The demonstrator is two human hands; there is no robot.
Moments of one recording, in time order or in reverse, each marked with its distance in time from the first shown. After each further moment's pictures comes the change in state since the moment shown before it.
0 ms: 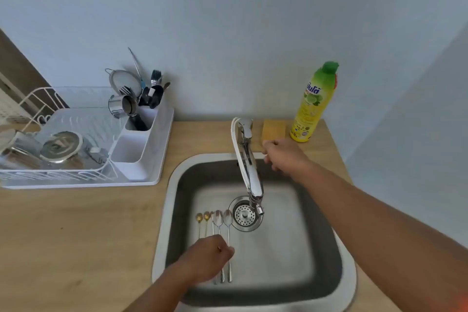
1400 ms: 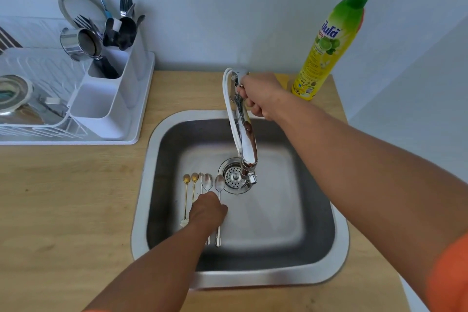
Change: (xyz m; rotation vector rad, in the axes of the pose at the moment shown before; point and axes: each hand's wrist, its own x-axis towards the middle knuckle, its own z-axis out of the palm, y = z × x) left_hand 0.095 0.002 0.062 0.064 0.185 -0.297; right_hand 0.046 -0.051 0.025 0.331 -0.063 0.176
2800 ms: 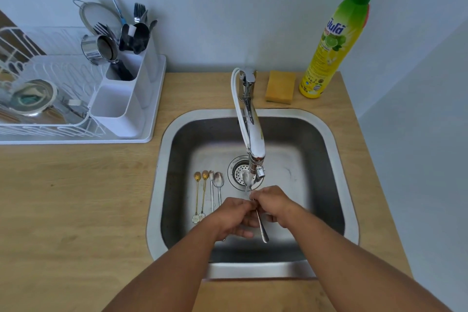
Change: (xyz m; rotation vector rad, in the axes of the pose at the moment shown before) left_hand -0.032 0.008 0.004 -0.947 -0.561 -0.038; right_hand -0.065 0.232 0.018 -0.172 -0.217 0.340
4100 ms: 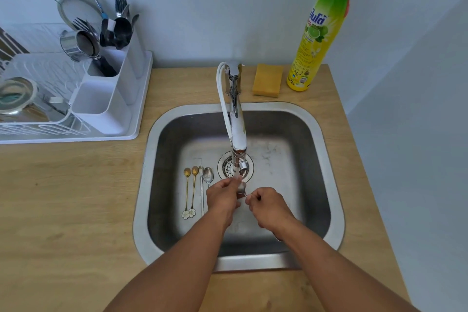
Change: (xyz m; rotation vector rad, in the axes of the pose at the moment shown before) left_hand 0.018 0.011 0.033 -0.338 0.505 0.182; right_hand -0.020 0.033 -0.005 -0.162 0.132 -0.211
